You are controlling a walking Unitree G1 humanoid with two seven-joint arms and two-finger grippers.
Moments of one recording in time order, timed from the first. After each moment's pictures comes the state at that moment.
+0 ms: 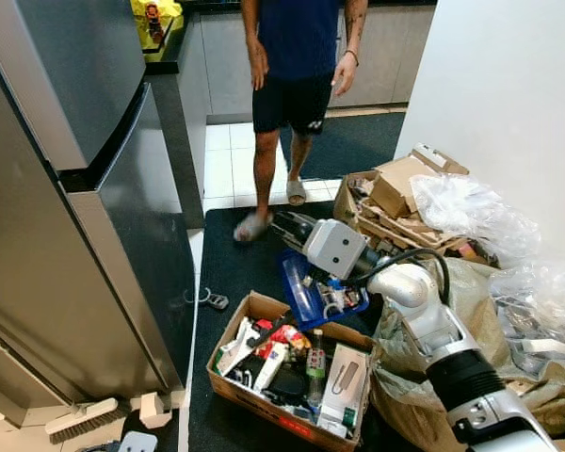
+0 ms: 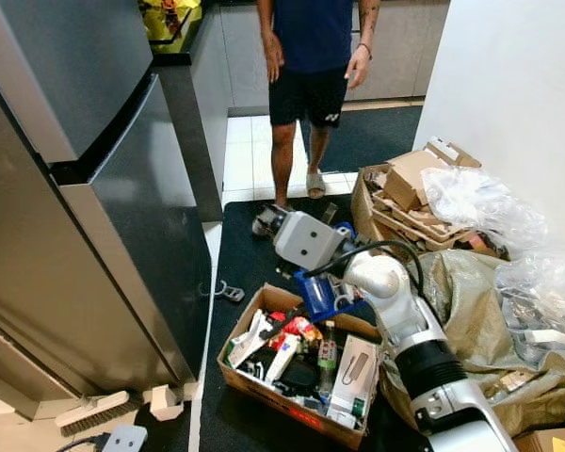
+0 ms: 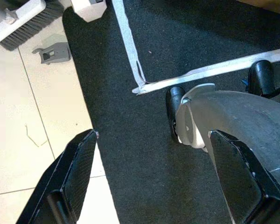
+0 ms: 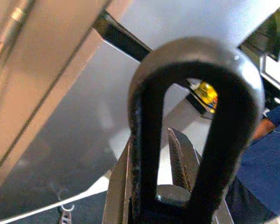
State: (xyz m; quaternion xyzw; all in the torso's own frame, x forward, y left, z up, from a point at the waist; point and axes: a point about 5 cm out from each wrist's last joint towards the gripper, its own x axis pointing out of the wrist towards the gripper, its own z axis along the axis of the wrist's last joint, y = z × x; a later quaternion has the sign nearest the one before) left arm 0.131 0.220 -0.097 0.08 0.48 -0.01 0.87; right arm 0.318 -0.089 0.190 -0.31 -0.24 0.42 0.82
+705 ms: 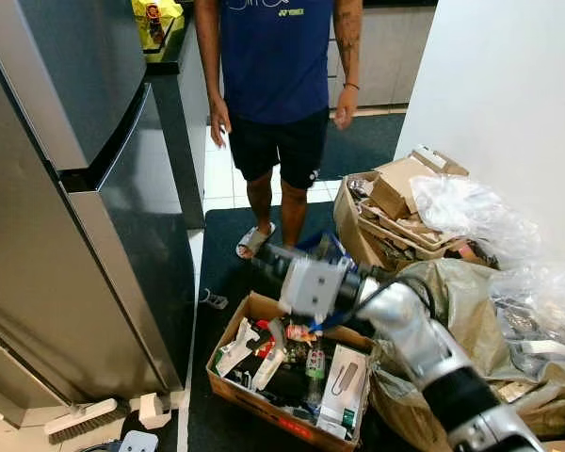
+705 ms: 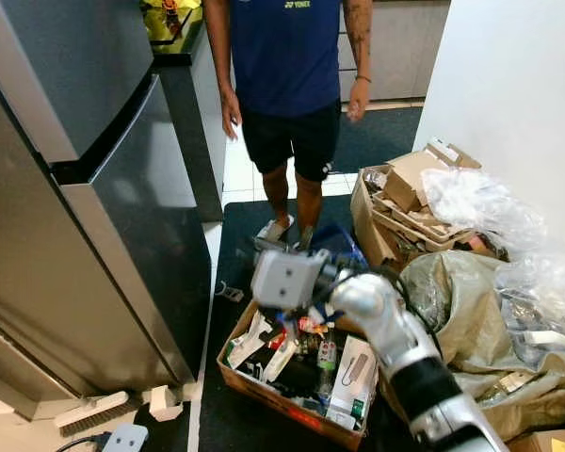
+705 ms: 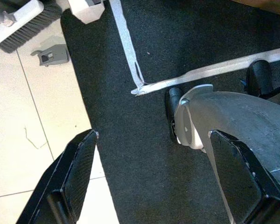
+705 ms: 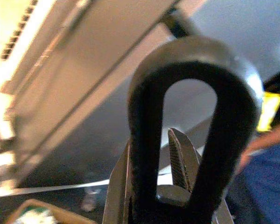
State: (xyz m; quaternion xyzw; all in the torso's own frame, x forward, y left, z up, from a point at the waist) left arm 0.131 0.220 -0.097 0.08 0.48 -0.02 0.87; right arm 0.293 -0.073 0.152 -0.36 -0.20 0.50 0.77
